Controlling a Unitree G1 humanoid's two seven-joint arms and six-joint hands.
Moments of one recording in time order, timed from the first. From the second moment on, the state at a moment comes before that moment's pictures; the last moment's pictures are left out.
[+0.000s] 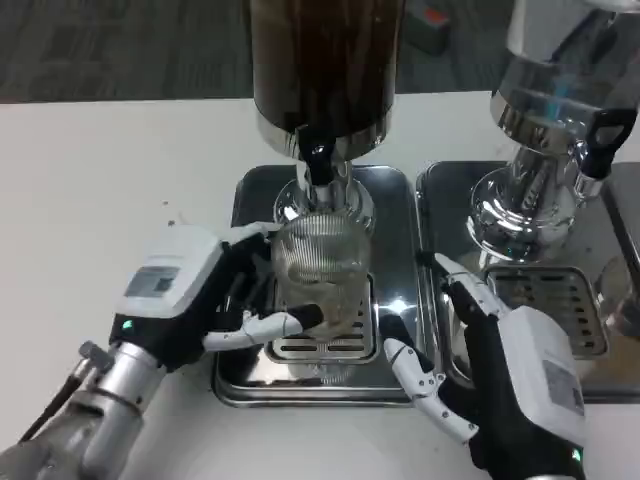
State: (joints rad) left arm -0.41 0.48 -0.45 0.98 0.74 -0.67 0.66; right arm 0.37 -0.05 0.34 -0.20 -0.82 -0.05 -0.37
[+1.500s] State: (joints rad) left arm -0.41 0.60 0.18 0.48 -0.77 0.01 -1.08; right arm 0.28 -0.08 0.36 -0.11 -0.72 -0.05 -0.37
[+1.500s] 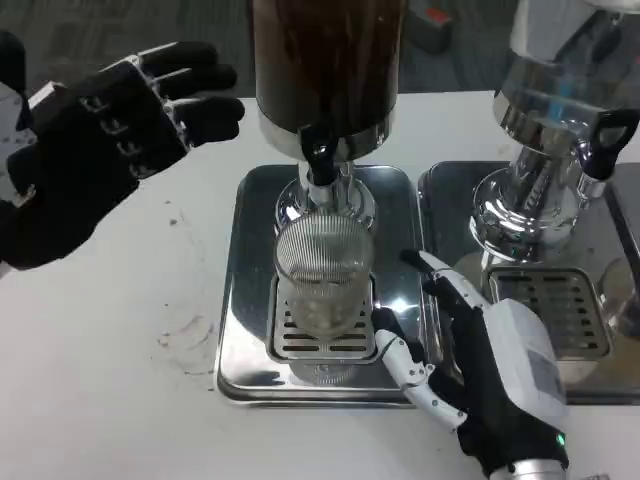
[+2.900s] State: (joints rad) left arm -0.54 0.38 0.14 0.53 -0.41 -0.16 -1.05; right arm 0.30 -0.04 0.37 -0.08 -0.71 -0.06 -0.44
